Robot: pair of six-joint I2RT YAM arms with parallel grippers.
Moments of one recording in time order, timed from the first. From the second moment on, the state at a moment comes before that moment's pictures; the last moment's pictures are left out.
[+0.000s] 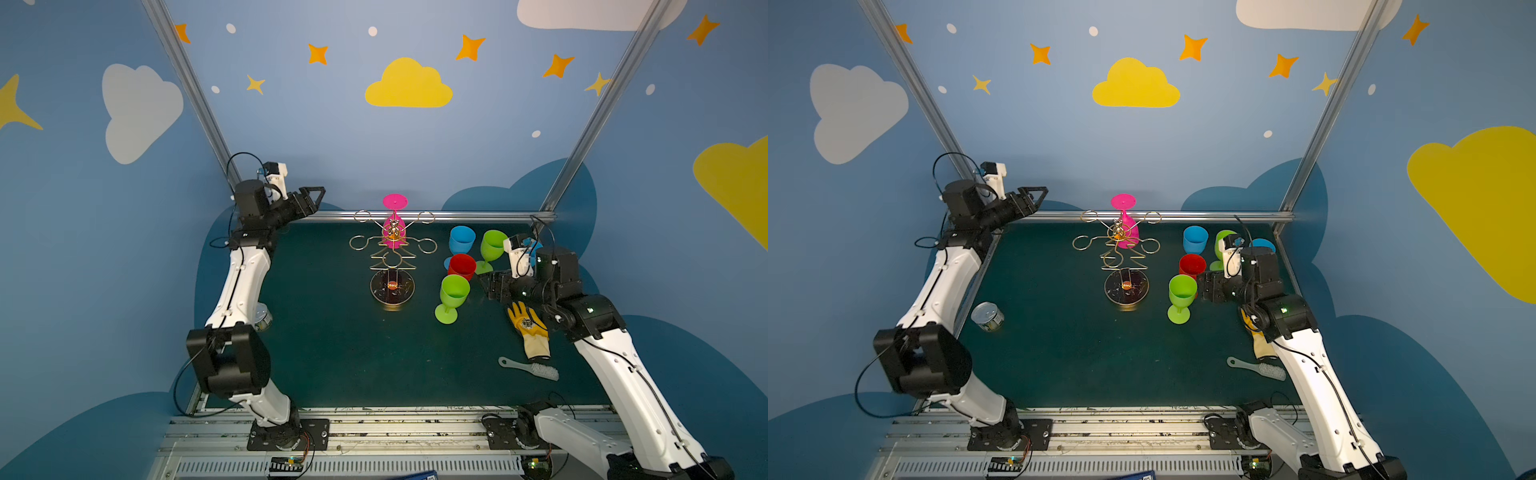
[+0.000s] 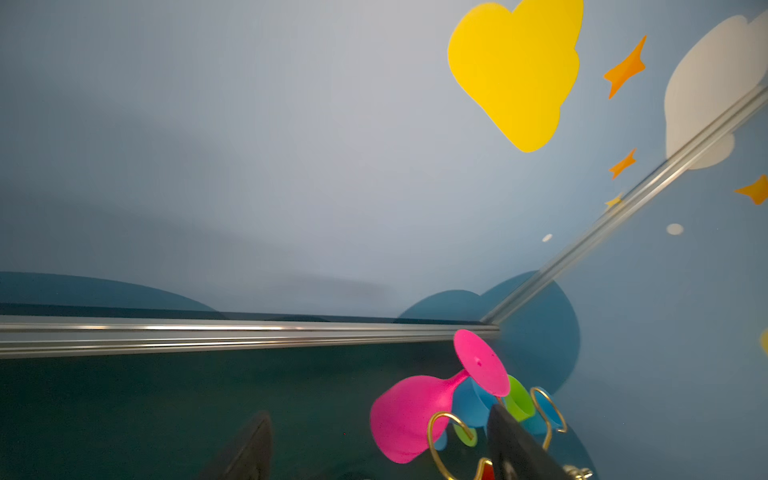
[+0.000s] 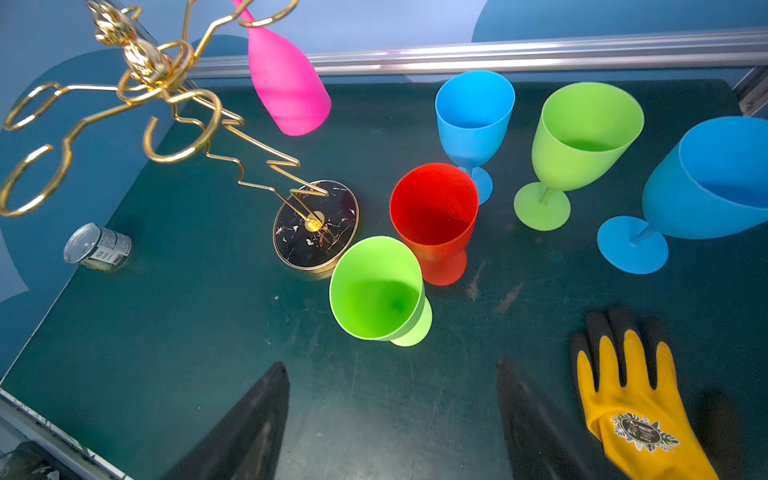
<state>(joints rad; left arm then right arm) 0.10 1.71 1.67 -0.14 0.68 -0.50 0.31 1.02 1.19 -0.80 -0.15 0.16</state>
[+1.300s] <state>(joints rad) -0.17 2.38 2.63 -0.75 0.79 -0.36 0.28 0.88 1.09 -0.81 -0.13 0.16</state>
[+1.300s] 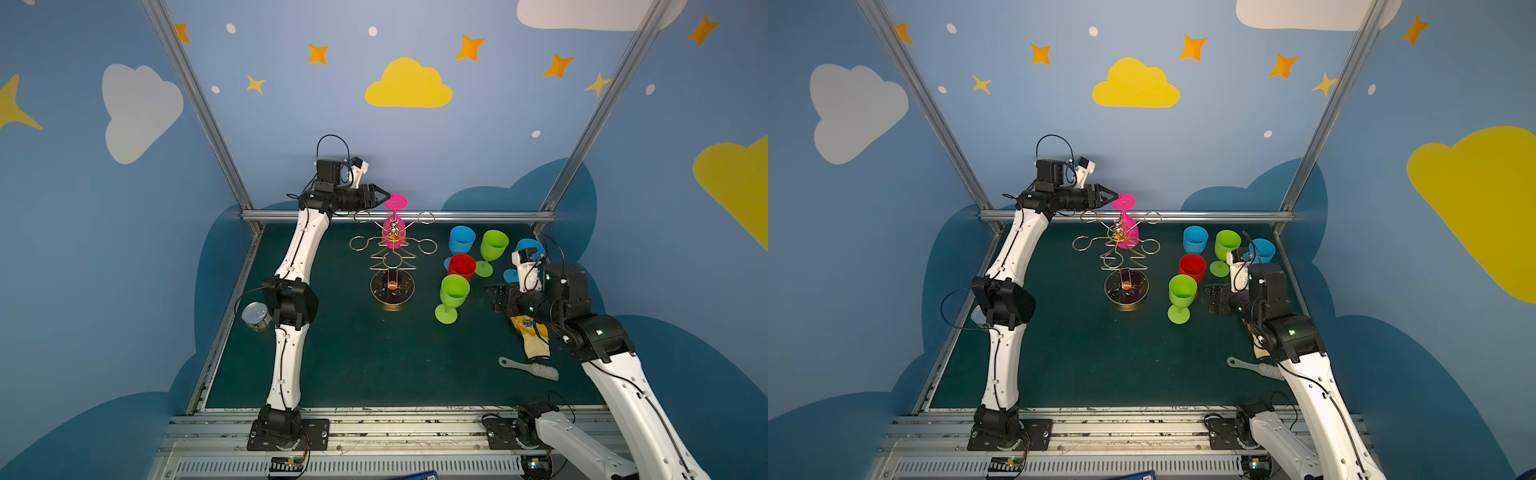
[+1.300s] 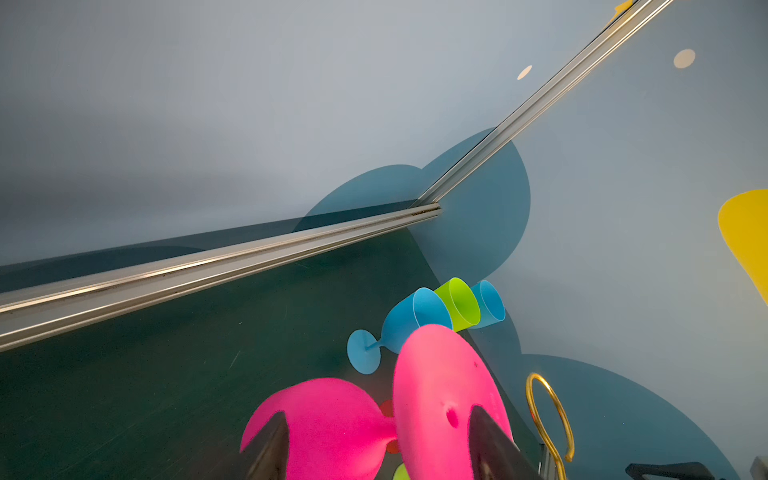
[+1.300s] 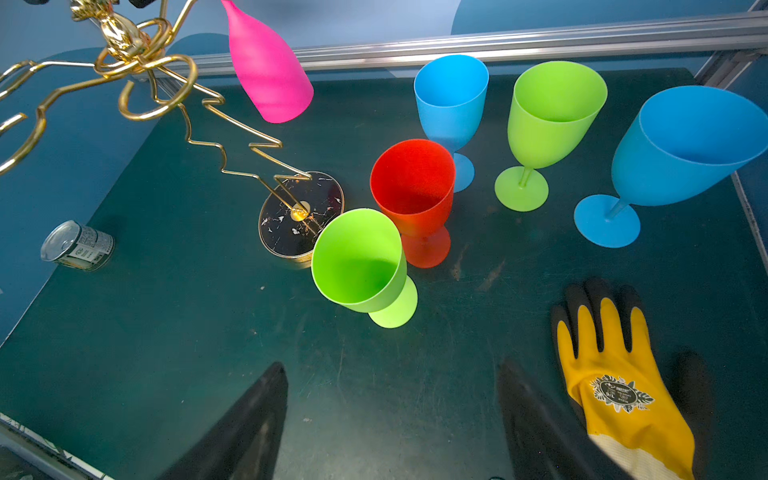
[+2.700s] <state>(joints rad) -0.17 2.38 2.64 -0.75 0.87 -0.33 0.28 0.88 1.09 -0.81 -0.10 0.16</state>
